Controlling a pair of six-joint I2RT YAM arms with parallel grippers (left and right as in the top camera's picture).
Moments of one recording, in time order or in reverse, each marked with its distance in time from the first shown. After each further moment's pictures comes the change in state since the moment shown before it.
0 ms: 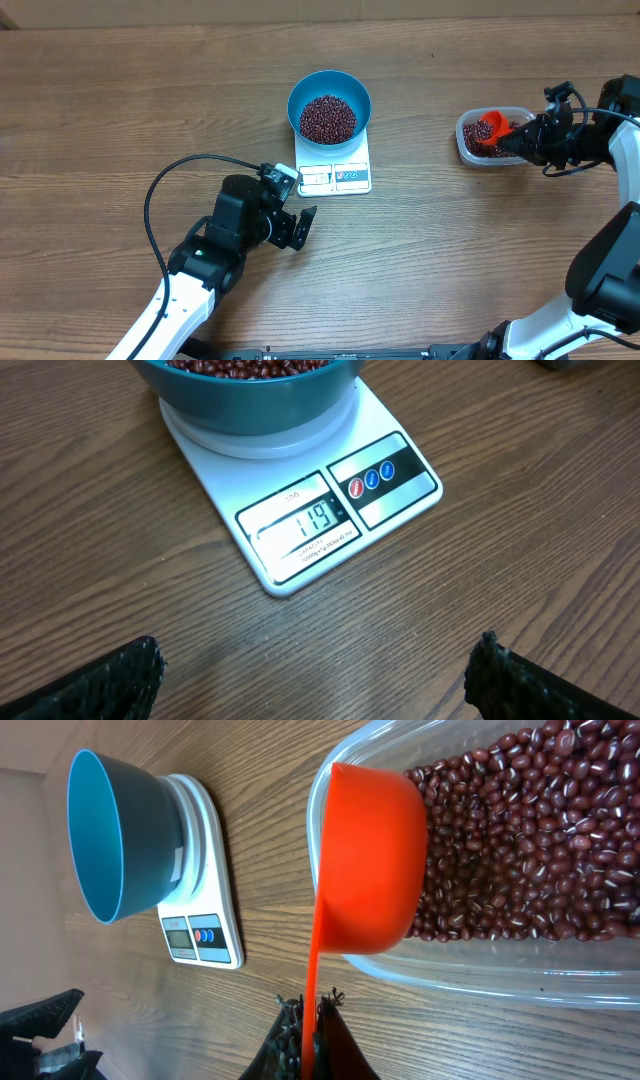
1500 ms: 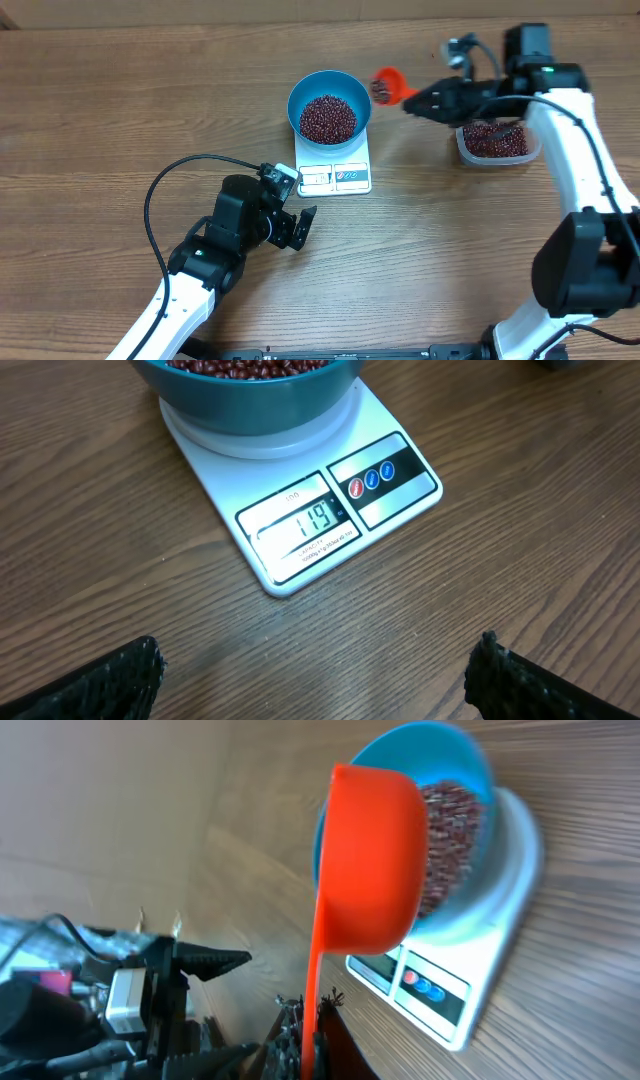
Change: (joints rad) left arm 0.000 0.000 0.000 0.000 0.000 0.000; right arm 0.445 0.003 0.144 0.177 -0.261 0.134
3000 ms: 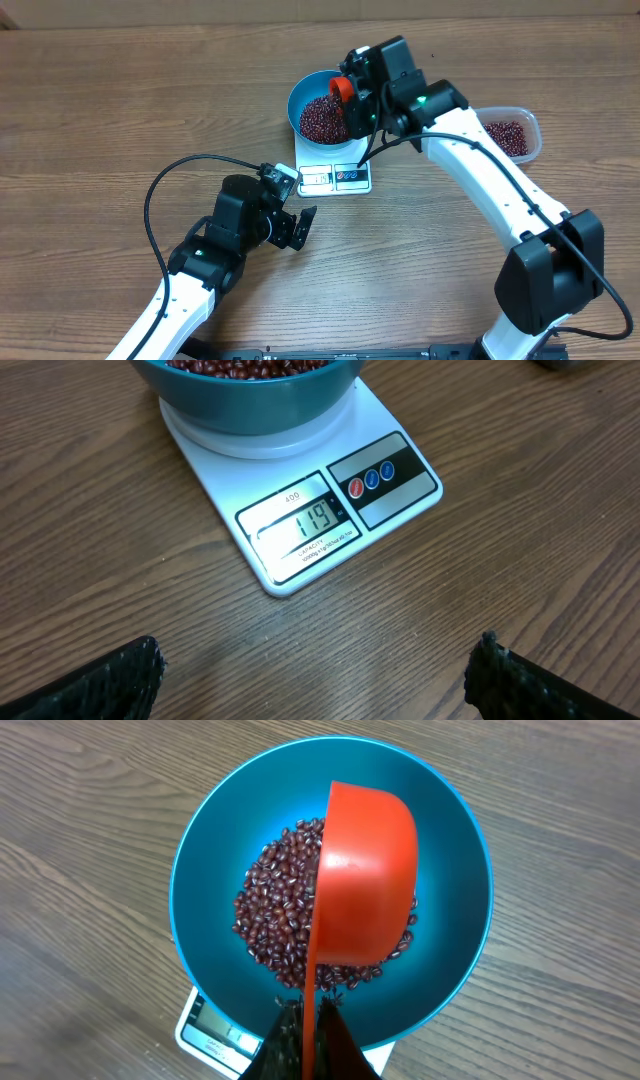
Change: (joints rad) left arm 0.000 0.000 0.000 0.000 0.000 0.000; right arm 0.445 0.000 0.000 0.208 0.895 0.100
